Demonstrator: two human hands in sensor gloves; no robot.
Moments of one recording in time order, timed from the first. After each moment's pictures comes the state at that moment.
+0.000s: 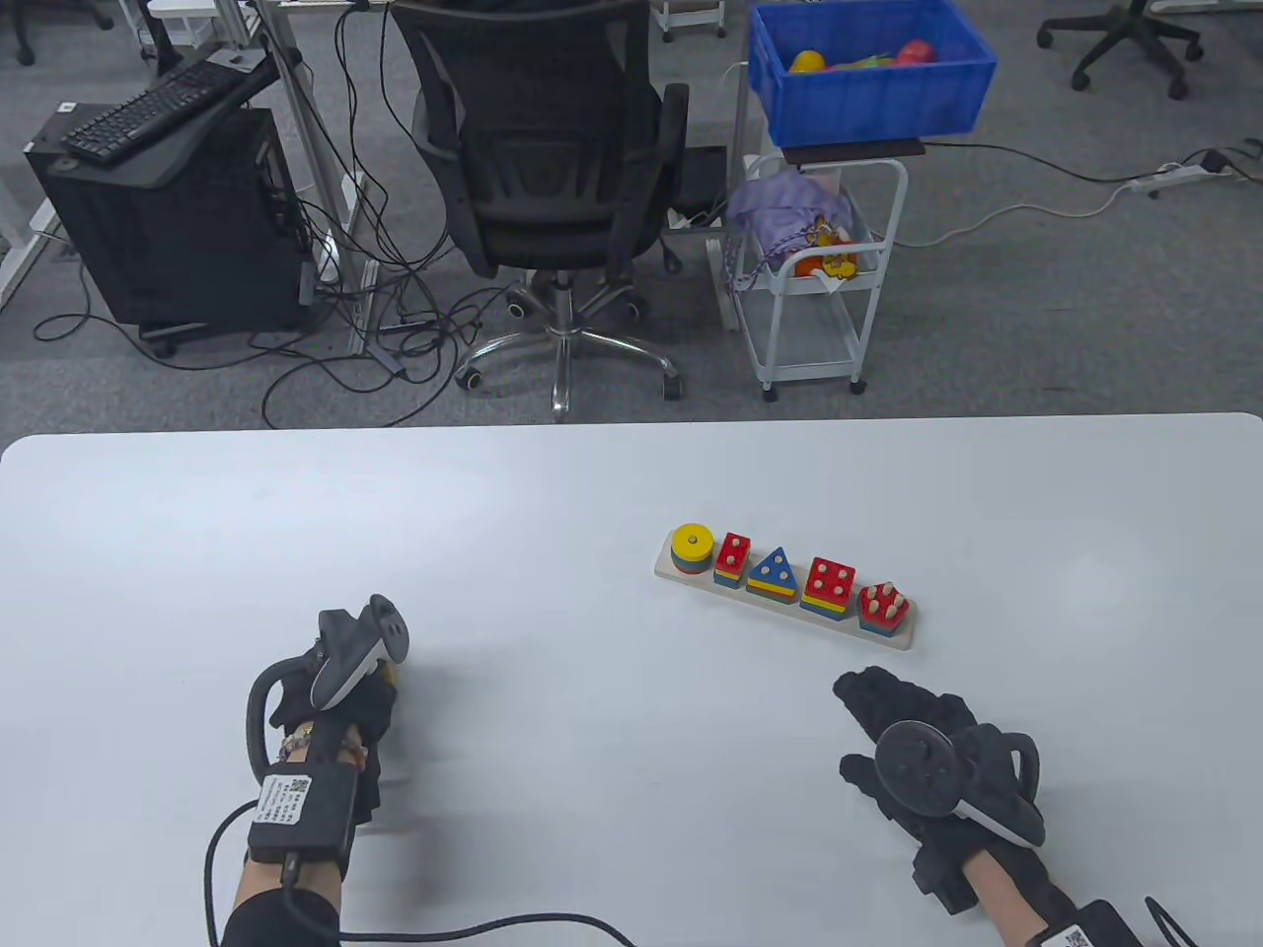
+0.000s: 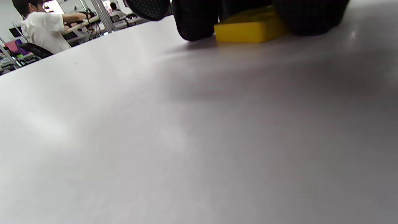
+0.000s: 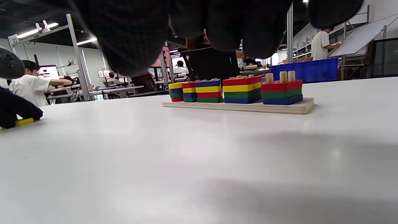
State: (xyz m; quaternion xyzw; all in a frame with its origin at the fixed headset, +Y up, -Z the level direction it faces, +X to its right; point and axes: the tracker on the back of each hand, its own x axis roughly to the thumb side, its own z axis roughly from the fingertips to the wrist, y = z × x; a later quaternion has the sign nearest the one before) left_hand -0.296 -0.755 -0.399 -0.18 0.19 -0.09 0.96; right_hand 0.212 -0.715 -0.273 0.12 -0.04 0.99 0.08
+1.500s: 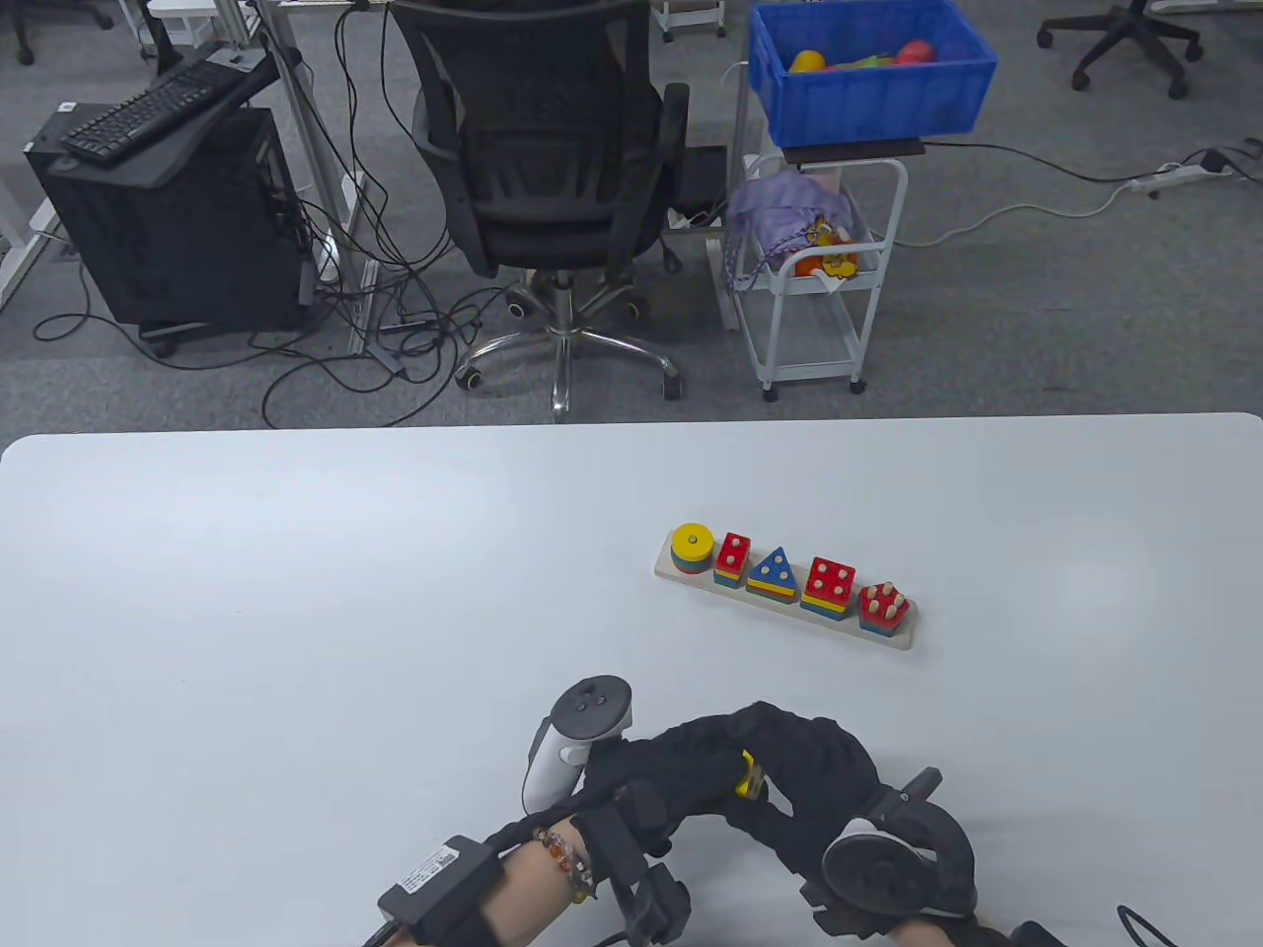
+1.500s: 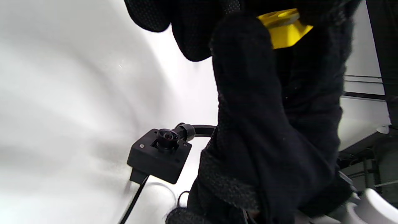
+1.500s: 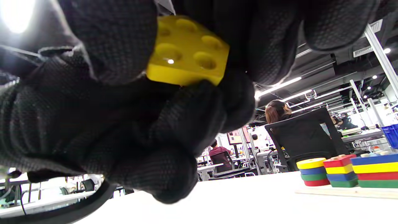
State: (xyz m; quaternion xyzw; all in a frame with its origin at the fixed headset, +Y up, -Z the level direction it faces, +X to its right) left_hand -0.051 -0.743 -0.291 -0.39 -0.18 0.62 0.66; right_hand 0.141 -0.685 -0.226 0.28 -0.23 0.90 0.23
